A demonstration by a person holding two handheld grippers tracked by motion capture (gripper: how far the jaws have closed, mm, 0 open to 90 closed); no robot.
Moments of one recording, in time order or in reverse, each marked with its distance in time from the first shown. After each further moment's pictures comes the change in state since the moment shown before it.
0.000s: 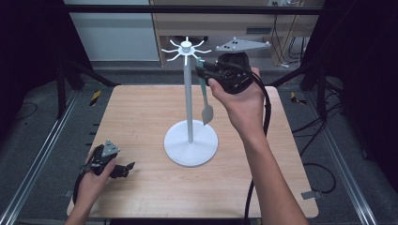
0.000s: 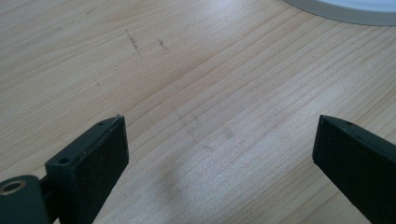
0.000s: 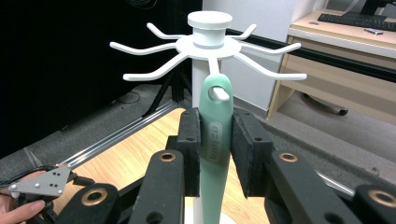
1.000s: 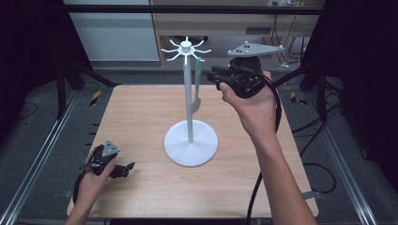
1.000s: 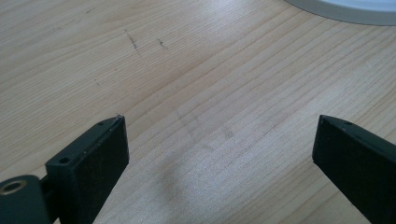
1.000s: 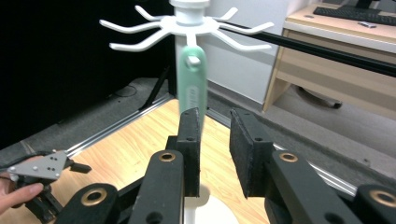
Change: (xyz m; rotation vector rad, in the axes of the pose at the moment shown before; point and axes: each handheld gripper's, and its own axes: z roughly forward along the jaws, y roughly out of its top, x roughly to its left) left arm 0.000 0.000 0.000 0.005 -0.001 0.006; right arm -0.012 -0.010 -0.021 0.027 -0.017 -0.002
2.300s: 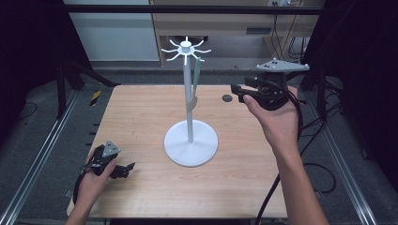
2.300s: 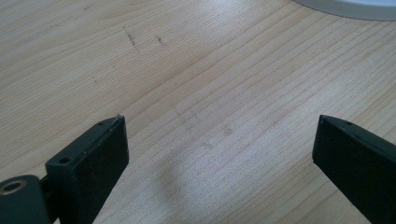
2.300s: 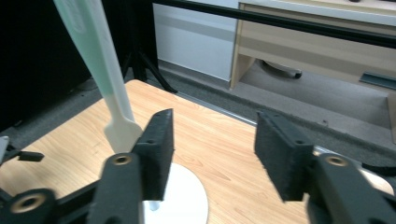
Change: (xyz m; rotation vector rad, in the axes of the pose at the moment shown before) left arm -0.001 -0.001 0.001 0.012 -0.001 0.001; right arm -0.039 -0.047 -0.020 0.052 -0.150 0.079
